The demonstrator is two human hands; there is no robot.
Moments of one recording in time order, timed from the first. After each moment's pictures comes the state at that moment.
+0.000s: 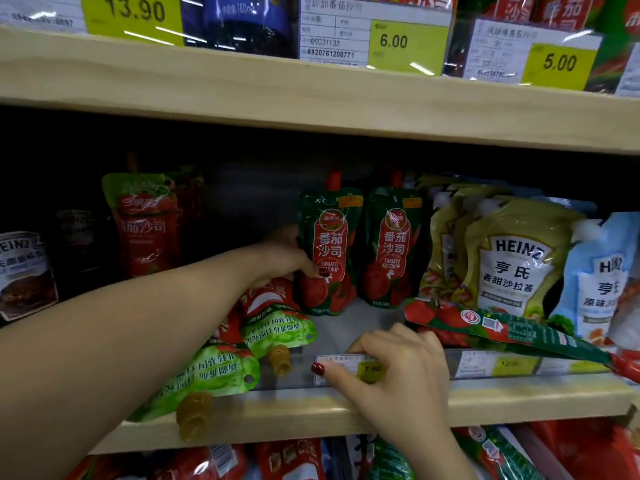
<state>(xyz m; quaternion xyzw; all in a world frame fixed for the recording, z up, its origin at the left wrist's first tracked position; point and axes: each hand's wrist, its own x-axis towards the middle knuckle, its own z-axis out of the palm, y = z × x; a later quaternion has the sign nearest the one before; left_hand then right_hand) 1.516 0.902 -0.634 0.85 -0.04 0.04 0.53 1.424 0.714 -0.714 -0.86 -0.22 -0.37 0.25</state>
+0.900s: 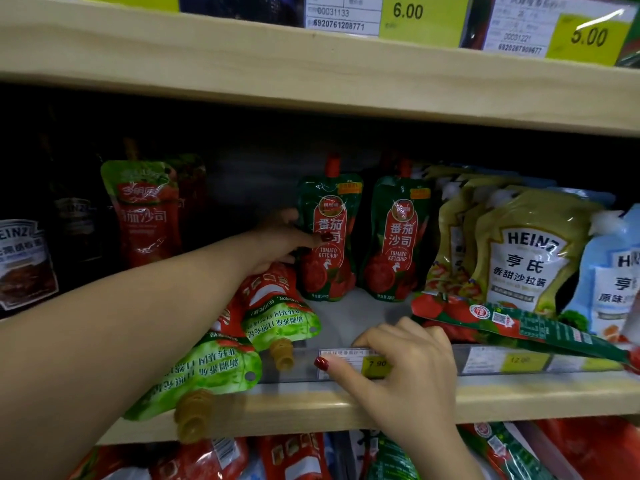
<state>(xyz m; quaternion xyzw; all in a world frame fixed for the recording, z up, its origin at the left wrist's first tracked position) 1.532 0.912 -0.636 0.80 -0.01 0.06 0.60 1.426 0.714 -0.719 -0.86 -0.24 -0.39 0.25</state>
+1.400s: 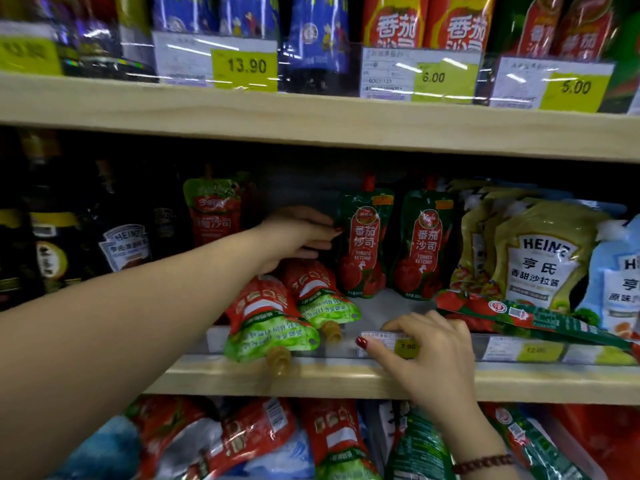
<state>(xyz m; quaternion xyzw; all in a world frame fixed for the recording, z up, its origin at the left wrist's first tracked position) 1.451 0.931 -0.602 0.79 -0.03 0.08 0.61 1.415 0.714 -0.714 -0.87 -0.23 -0.36 0.26</state>
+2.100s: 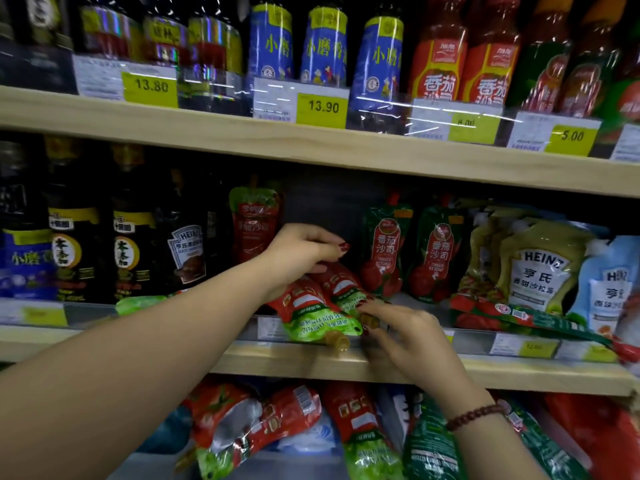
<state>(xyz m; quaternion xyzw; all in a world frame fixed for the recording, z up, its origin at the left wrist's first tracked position) 1.381 0.957 -0.609 0.77 -0.05 0.14 0.62 1.386 0.753 -0.681 -0.86 -0.37 -0.24 0.25</state>
